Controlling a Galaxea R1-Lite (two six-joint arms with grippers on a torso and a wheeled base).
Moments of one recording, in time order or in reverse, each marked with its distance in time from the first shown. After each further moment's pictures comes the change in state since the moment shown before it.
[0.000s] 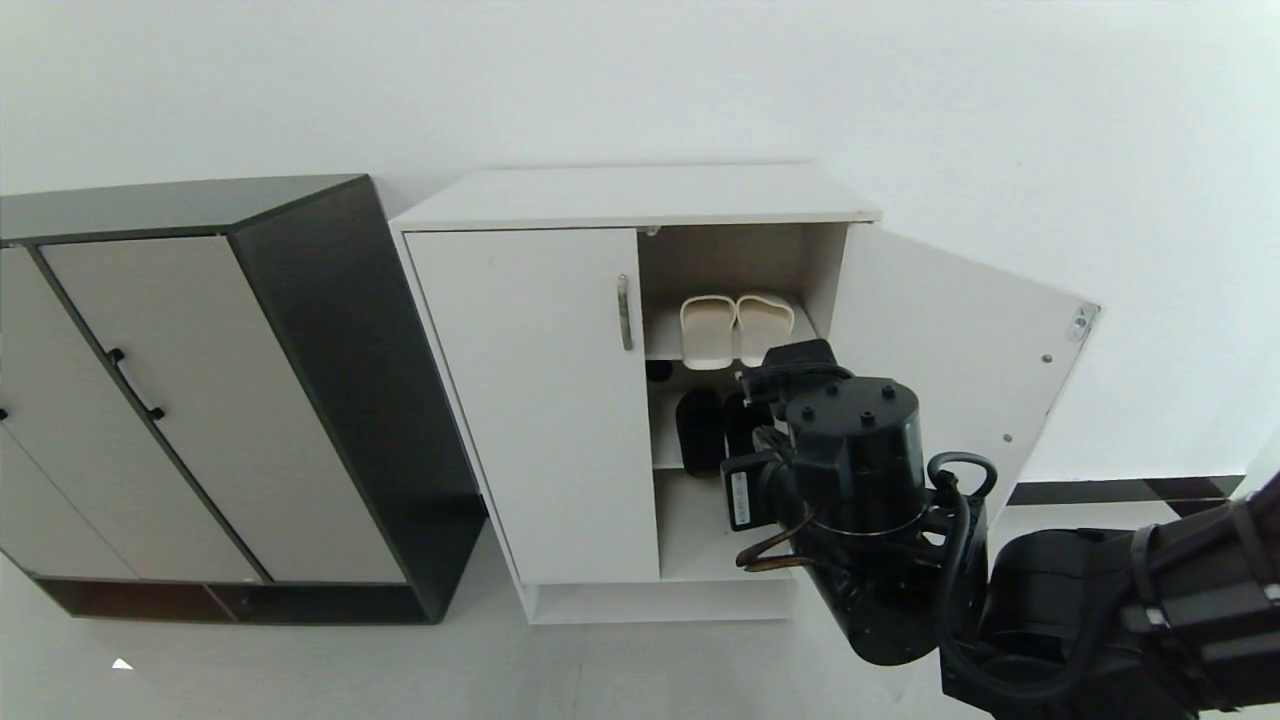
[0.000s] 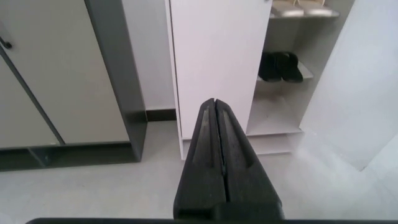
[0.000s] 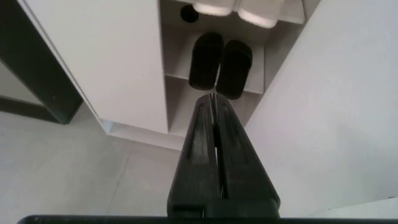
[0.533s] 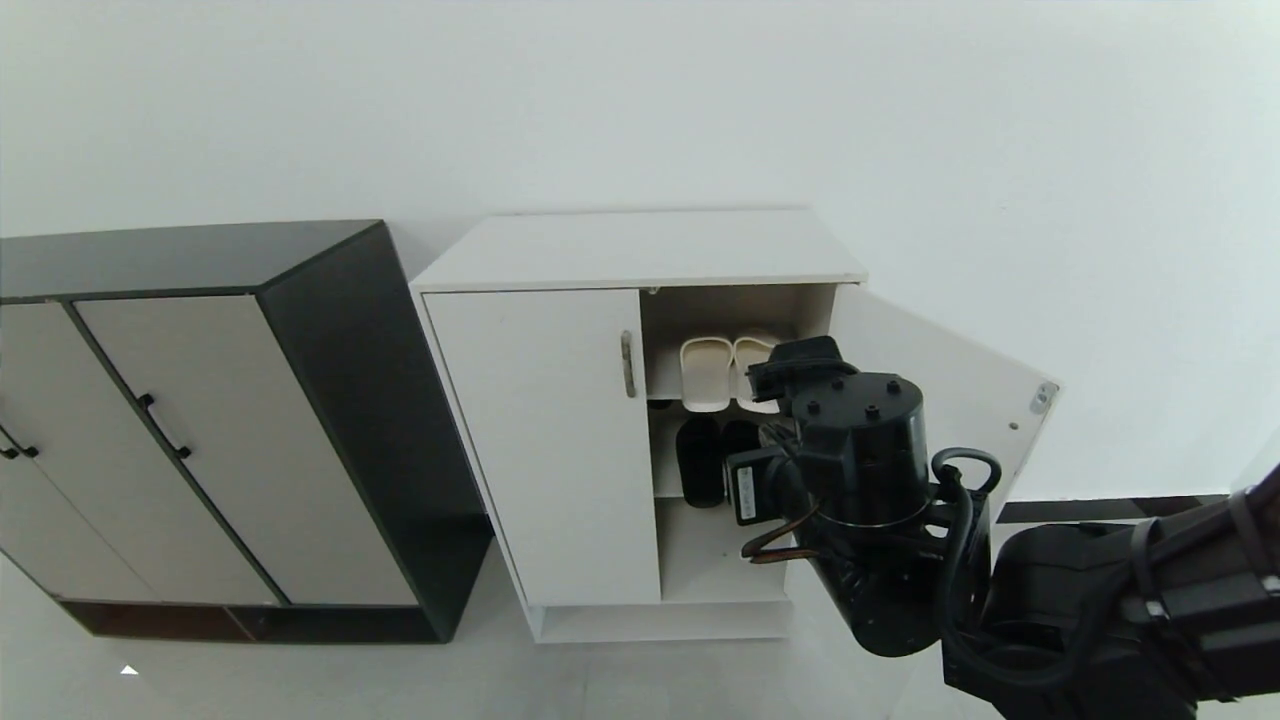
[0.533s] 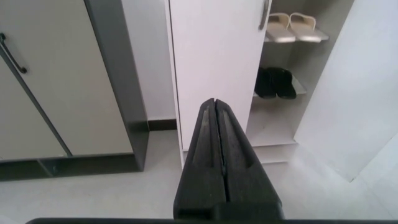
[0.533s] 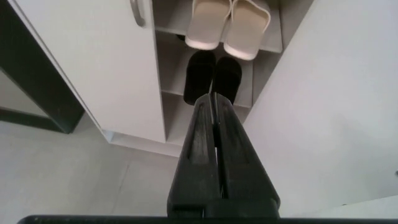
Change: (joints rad) left arm 0.000 0.000 0.000 0.000 0.000 -0.001; right arm -0.005 0.000 0.000 0.000 0.000 -0.004
